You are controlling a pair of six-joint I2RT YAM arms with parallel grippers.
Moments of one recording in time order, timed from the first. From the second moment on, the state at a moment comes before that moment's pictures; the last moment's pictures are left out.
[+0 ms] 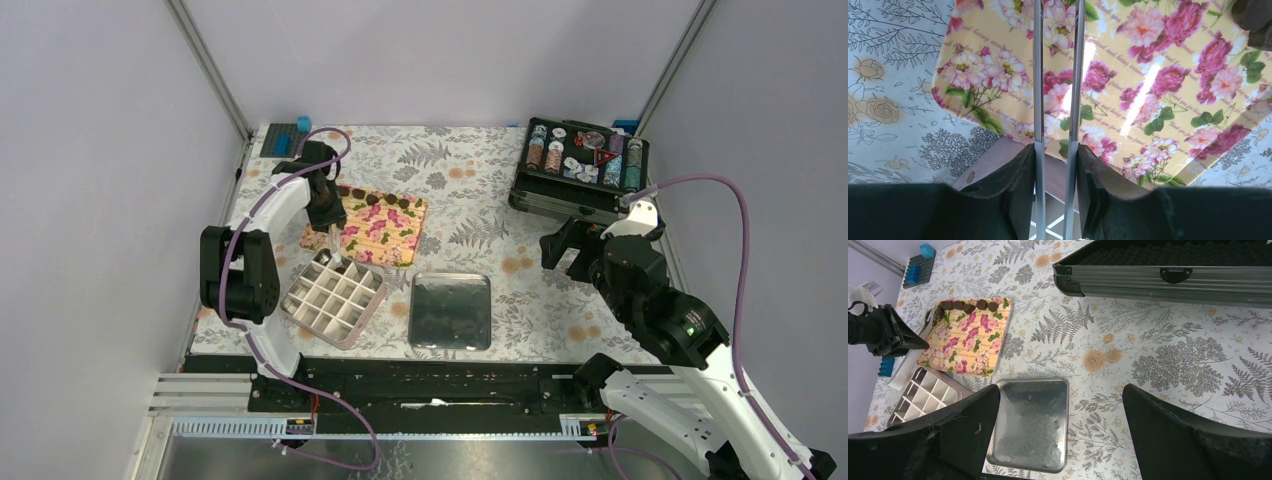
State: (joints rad) left arm -0.14 1.78 1.39 -0.82 -0.07 -0.47; right arm 0.66 0.65 1.03 -0.83 0.46 0.61
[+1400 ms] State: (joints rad) left arm -0.28 0.92 1.06 -1.22 0.11 -0.58; right arm 0.66 0.73 1.03 -0.74 0.41 0.62
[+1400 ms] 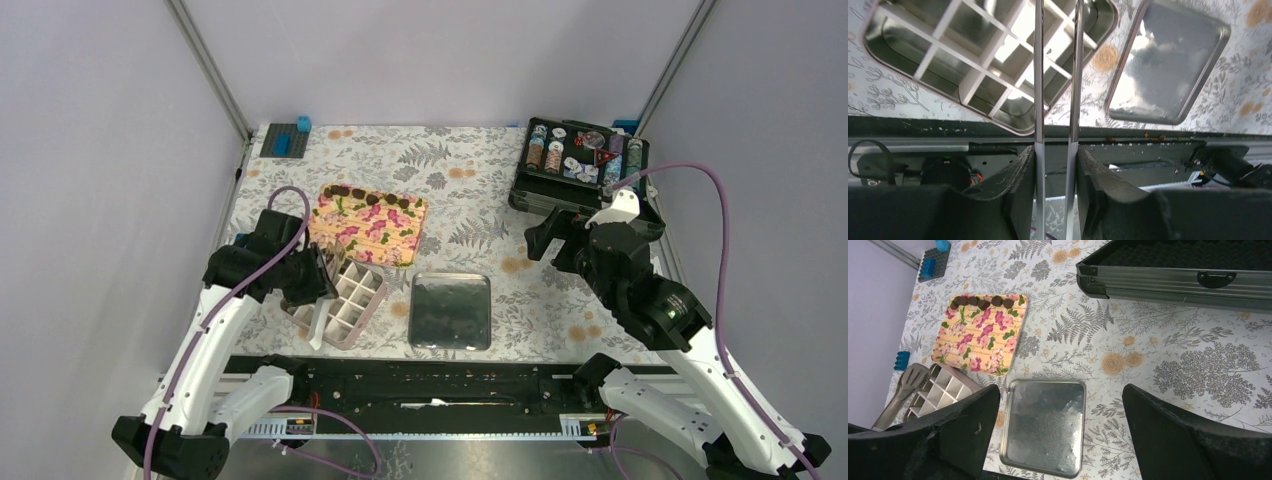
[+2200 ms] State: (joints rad) left arm -0.35 0.97 0.96 -1.20 0.16 -0.59; right arm 0.66 0.72 1.02 -0.74 0.40 0.62
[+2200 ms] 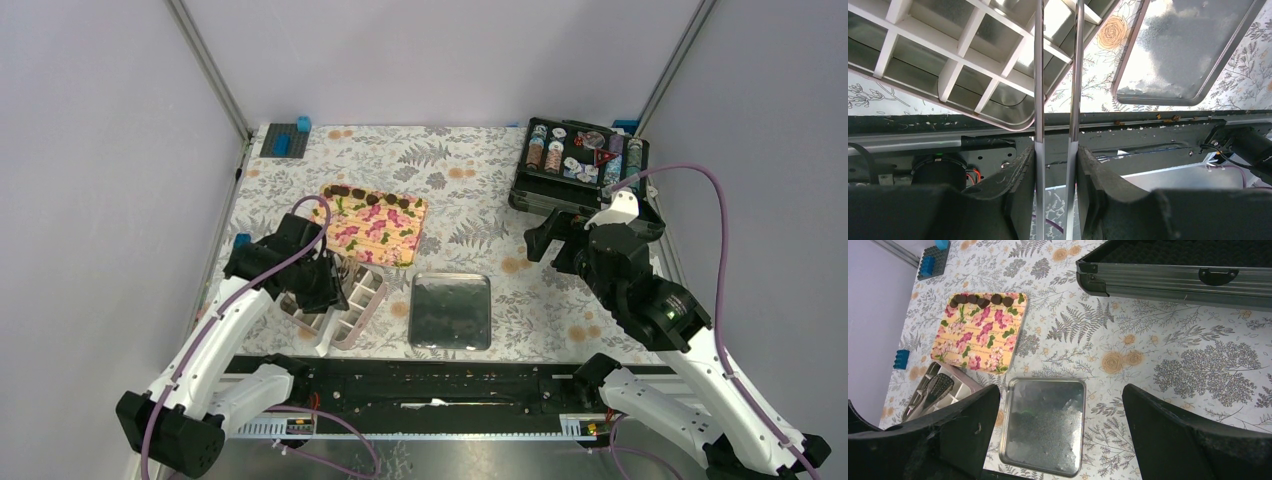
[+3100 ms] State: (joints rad) left arm -0.38 1.00 0.98 -1.18 0.14 -0.60; right arm 0.66 0.74 1.02 -0.74 0.40 0.62
